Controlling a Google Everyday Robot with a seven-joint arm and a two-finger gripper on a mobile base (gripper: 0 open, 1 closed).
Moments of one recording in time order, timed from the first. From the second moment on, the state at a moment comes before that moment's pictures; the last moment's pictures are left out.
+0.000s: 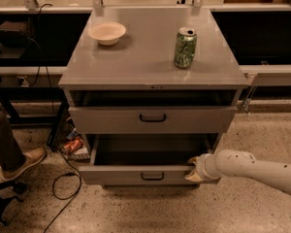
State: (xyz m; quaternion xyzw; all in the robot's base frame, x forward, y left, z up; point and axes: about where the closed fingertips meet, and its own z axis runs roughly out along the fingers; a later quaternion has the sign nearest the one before) arm 0.572 -0.205 0.409 -0.60 0.75 0.02 0.28
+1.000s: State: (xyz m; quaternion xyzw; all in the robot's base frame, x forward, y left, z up) arm 0.578 -0.204 0.407 -0.61 0.75 0.01 0.26
